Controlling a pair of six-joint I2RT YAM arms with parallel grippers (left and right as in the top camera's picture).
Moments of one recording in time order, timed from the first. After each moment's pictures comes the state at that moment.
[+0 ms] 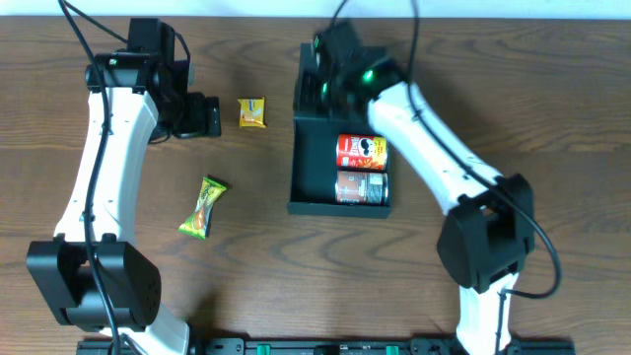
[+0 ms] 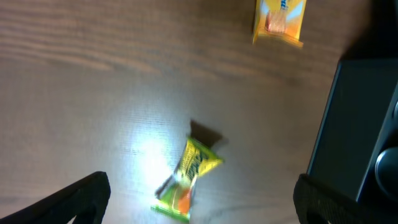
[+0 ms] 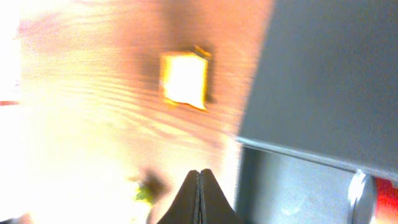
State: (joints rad) left arm -0.02 1.77 1.68 -1.22 0.05 -0.09; right arm 0.50 2.09 1.94 -0.77 -0.31 0.65
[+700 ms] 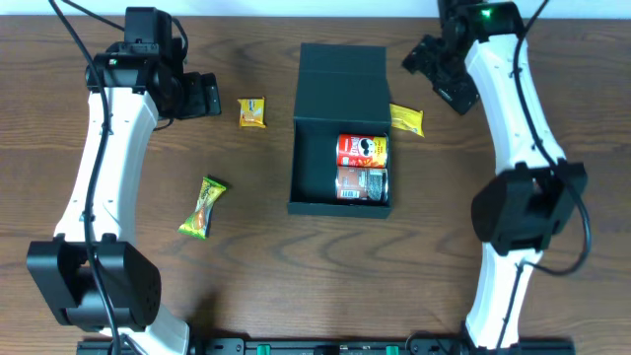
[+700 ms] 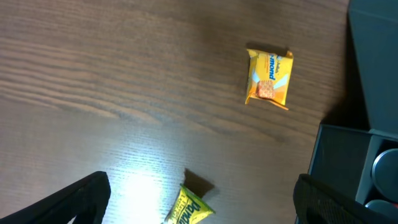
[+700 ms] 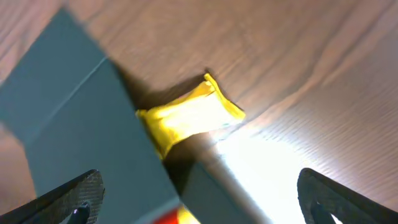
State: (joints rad) left arm -0.02 1.77 1.68 -1.07 0.02 -0.17; right arm 0.12 2.23 2.21 -1.33 0.02 0.97
